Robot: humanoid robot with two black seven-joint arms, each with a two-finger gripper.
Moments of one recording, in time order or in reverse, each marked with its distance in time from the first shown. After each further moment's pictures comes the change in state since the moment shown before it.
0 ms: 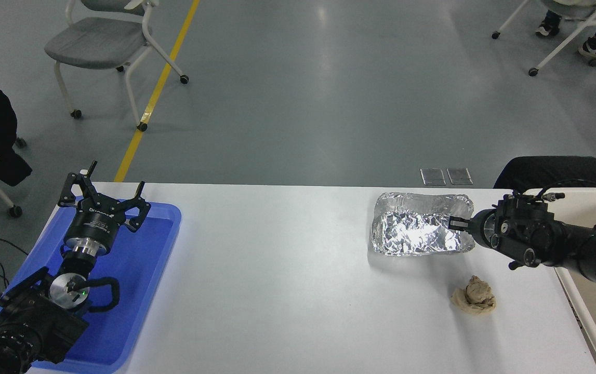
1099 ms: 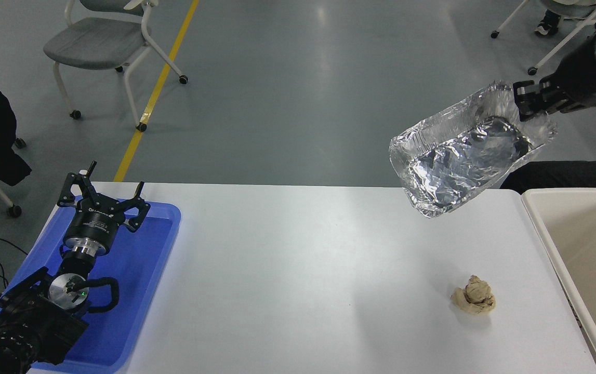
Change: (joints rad) left arm 0.002 0.001 0.000 0.001 0.000 0.000 0.000; right arm 0.894 -0.114 -0.408 0.374 0.165 0.427 -0.024
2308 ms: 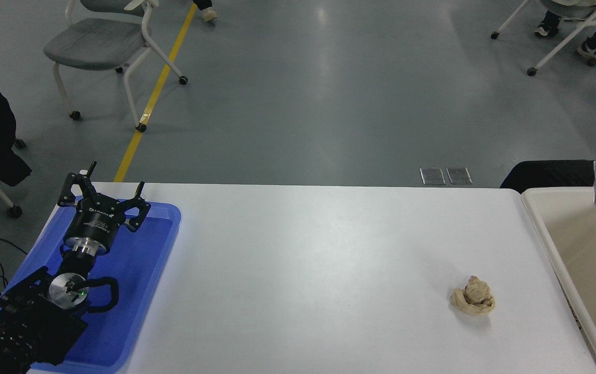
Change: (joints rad) left arm 0.000 0.000 0.000 0.000 0.000 0.000 0.000; right arm -0.954 -0.358 0.432 -0.828 -0.226 -0.090 0.125
